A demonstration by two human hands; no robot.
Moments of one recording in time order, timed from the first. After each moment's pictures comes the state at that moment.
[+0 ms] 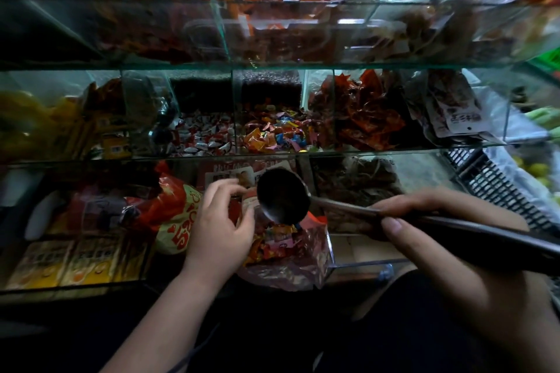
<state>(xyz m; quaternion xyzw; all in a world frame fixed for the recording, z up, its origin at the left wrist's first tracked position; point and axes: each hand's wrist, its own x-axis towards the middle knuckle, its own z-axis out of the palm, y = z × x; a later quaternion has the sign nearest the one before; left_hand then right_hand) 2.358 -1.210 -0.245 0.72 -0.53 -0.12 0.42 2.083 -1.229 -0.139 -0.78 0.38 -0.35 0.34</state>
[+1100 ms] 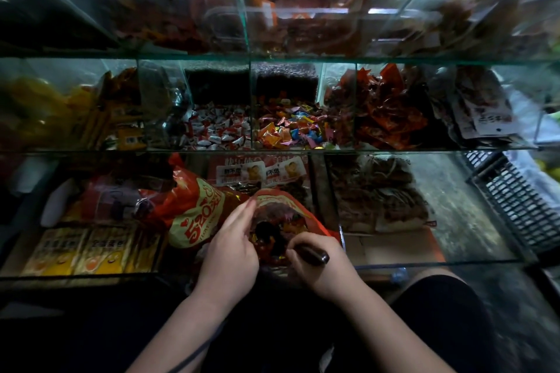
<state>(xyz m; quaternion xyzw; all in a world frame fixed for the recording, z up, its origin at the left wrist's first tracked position) 2.363 -1.191 -0.288 0.76 -0.51 -0.22 0.35 2.180 -1.264 -0.312 -0.78 0.43 -0.21 0.41</state>
